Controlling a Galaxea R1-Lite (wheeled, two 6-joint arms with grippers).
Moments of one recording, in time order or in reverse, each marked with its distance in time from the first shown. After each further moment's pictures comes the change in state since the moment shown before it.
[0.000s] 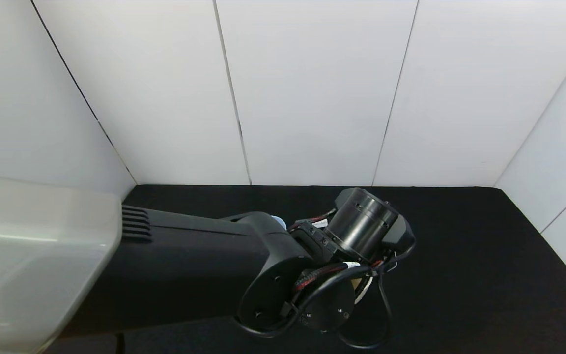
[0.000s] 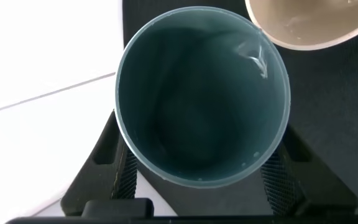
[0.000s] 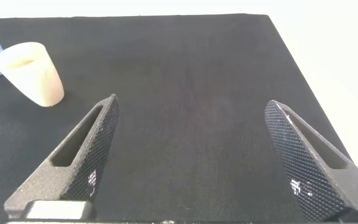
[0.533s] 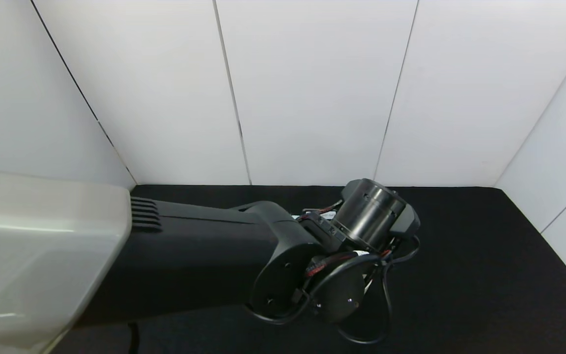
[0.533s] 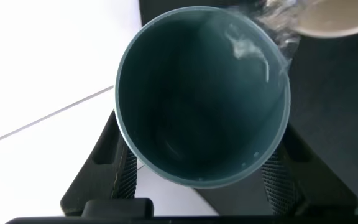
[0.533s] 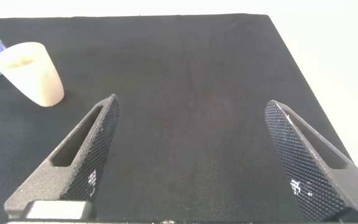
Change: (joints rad) left arm 0.000 0.026 -0.082 0.045 0.056 0.157; right arm 0.000 0.000 0.000 0.000 0.000 0.001
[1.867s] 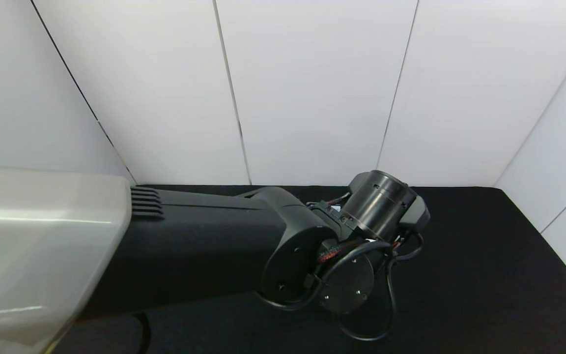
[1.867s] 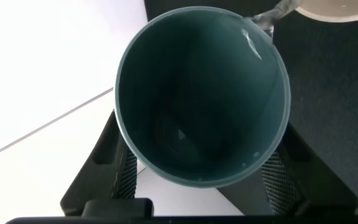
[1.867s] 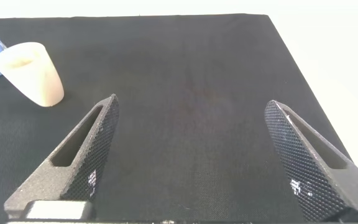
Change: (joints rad) left arm -0.006 0.024 -0.106 0.118 0.027 0.026; right arm 0.000 0.000 0.000 0.000 0.000 0.000
